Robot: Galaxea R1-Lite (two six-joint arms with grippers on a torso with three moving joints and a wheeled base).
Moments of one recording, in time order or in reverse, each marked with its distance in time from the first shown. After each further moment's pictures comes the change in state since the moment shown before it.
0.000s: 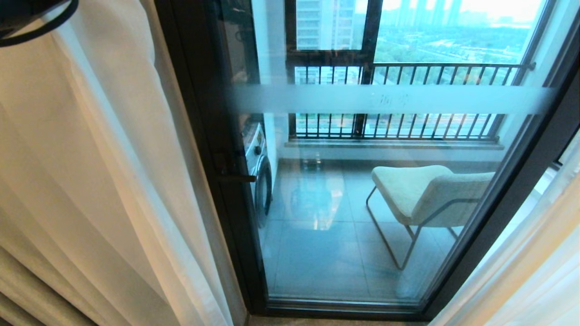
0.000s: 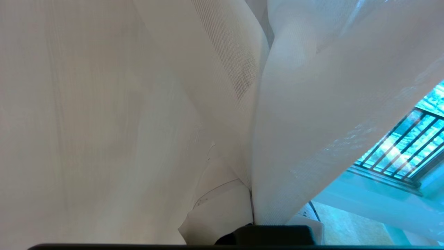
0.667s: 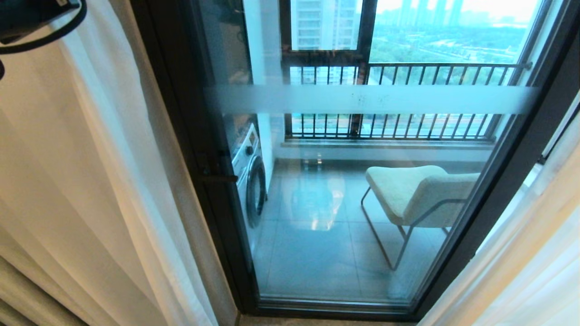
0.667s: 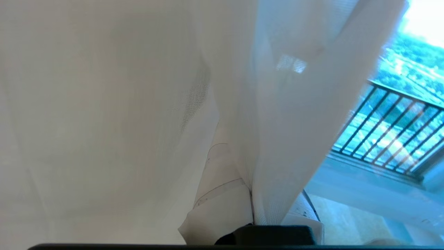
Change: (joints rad) left arm 0.001 0.006 0.016 -0.002 0.001 0.011; right arm 0.000 0.000 0.000 0.000 0.000 0.000
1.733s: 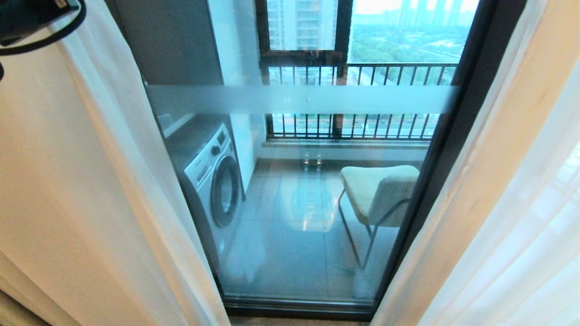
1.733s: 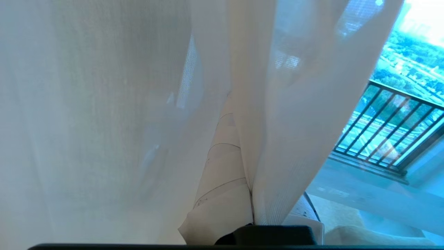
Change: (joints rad) left arm -0.003 0.002 0.004 0.000 0.002 0.000; right arm 0.000 0.000 0.000 0.000 0.000 0.000
